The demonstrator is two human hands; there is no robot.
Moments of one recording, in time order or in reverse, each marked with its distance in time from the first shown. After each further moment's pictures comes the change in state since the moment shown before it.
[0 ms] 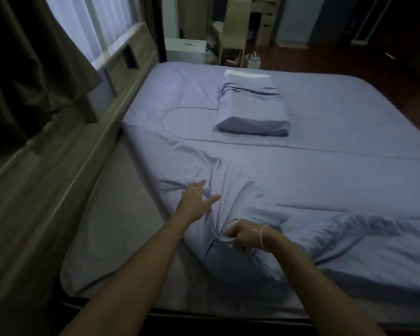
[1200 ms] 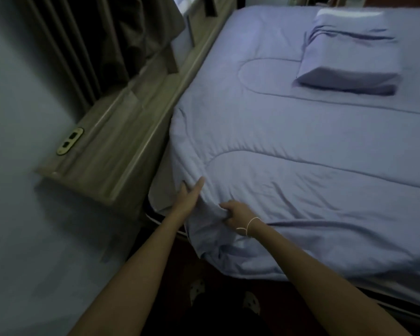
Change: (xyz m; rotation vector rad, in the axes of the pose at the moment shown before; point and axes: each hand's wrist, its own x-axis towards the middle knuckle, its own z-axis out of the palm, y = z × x) left_hand -0.166 -0.177 -0.045 -0.571 0.262 -0.579; right_hand 0.057 -0.101 0.184 -0.014 0.147 -0.443
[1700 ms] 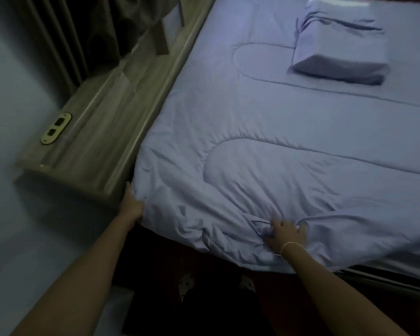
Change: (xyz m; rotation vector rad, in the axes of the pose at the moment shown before) left_hand 0.058 -0.083 -0.152 0.278 0.119 -0.001; right_hand -0.055 0.089 0.054 -0.556 -0.004 0.731
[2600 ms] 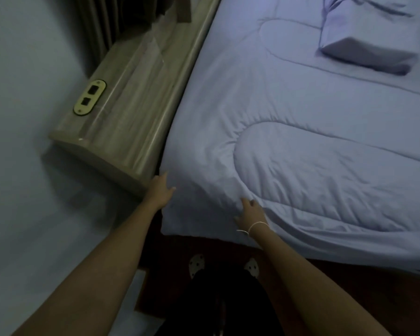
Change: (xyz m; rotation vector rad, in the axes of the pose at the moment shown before) left_hand 0.037 -0.065 -0.032 0.209 -0.288 0.262; right_hand -0.027 -0.205 0.008 0.352 -0.061 -0.101
